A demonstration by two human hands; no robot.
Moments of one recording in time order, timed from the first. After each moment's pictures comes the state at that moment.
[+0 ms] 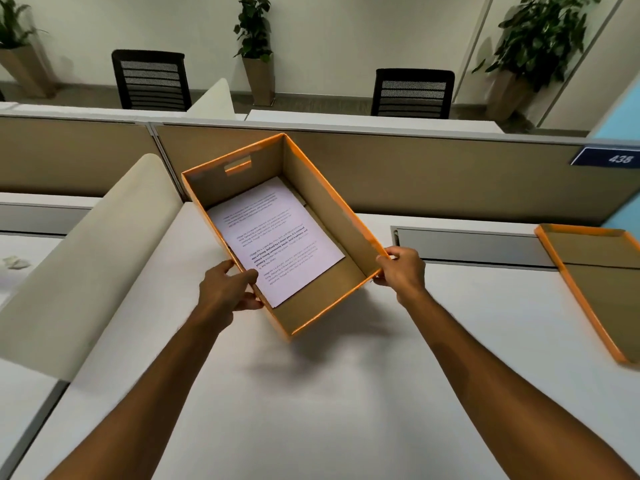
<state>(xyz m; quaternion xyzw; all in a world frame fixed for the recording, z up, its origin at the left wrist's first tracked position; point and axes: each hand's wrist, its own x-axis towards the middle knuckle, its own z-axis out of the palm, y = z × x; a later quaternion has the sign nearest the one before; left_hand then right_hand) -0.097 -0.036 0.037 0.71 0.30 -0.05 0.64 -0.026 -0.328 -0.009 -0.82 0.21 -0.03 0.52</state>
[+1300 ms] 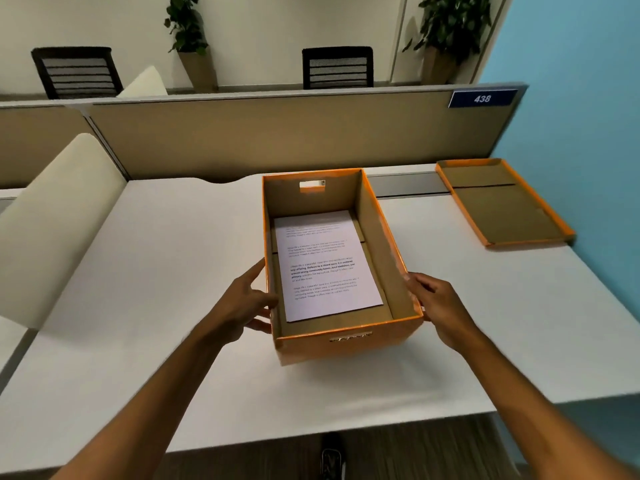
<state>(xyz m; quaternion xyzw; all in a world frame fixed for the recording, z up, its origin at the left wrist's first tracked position) -0.294 -0.177 0.028 0.77 0.09 -0.24 0.58 -0.342 -0.515 -0.009 -0.75 0.15 0.02 0.65</state>
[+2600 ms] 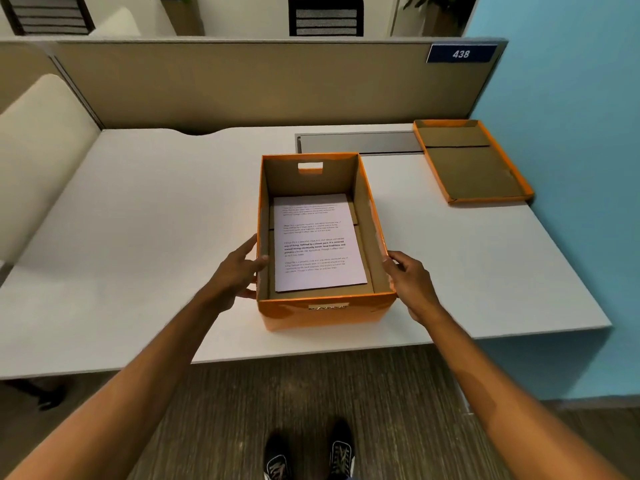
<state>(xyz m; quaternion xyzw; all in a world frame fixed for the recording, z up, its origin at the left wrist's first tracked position) -0.371 -0.248 0.002 0.79 0.13 -0.22 0.55 -0.414 -0.557 -0.044 -0.84 0.18 -0.02 0.52</state>
